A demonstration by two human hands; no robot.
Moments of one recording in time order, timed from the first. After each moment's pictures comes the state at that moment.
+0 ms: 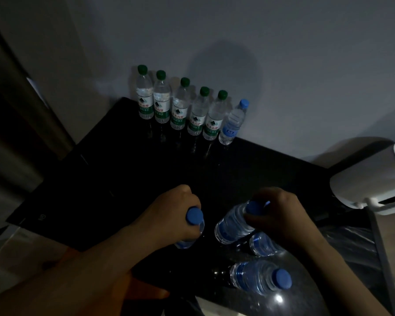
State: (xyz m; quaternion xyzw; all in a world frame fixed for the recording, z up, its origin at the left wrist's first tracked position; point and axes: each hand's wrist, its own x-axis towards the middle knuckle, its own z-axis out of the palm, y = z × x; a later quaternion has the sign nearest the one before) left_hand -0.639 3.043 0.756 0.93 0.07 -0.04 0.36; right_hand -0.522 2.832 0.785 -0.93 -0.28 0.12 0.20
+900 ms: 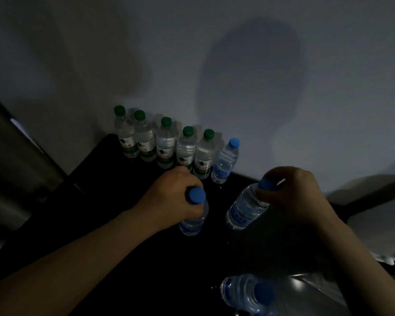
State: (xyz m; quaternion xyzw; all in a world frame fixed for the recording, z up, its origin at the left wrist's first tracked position) left_hand -0.457 3.093 0.778 0.93 0.07 0.07 0.35; right_hand -0.325 2.869 0.808 -0.92 -0.27 0.08 0.26
